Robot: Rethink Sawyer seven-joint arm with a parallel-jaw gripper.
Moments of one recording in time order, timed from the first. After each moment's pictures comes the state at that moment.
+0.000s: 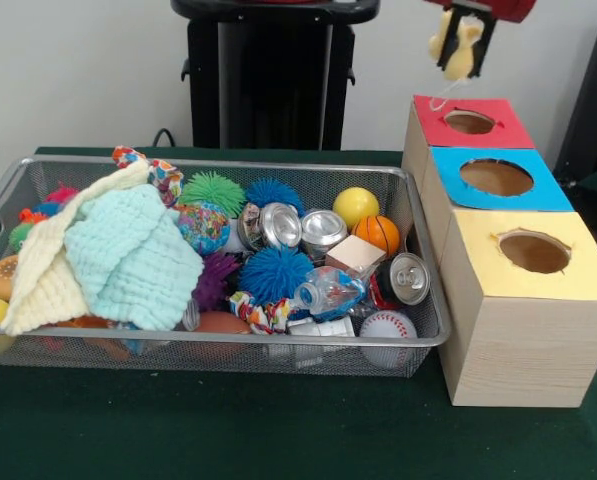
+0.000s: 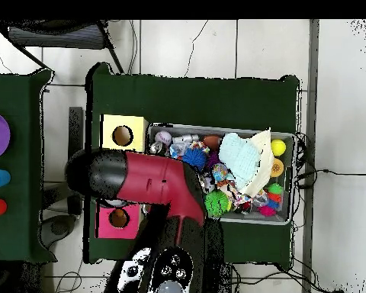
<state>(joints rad) 0.17 -0.75 -0.28 1.56 0.19 1.00 1.95</state>
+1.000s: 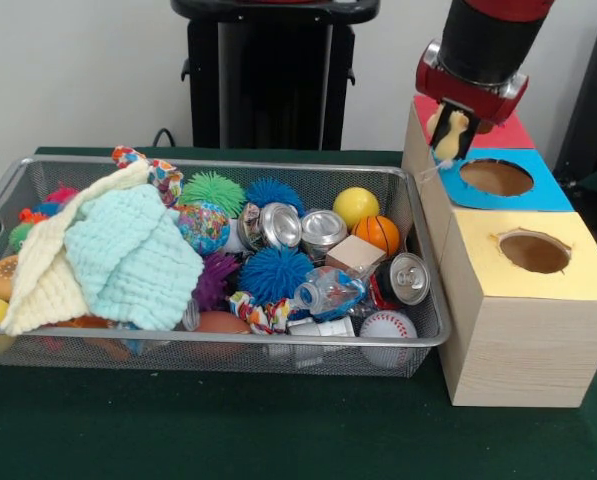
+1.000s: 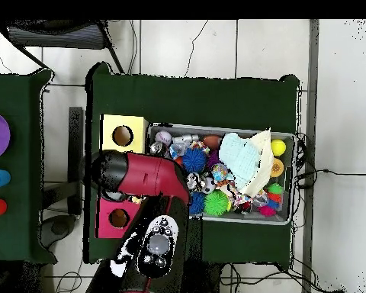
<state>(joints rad) 0.19 -0.55 -0.28 1.56 0.25 0.89 2.10</state>
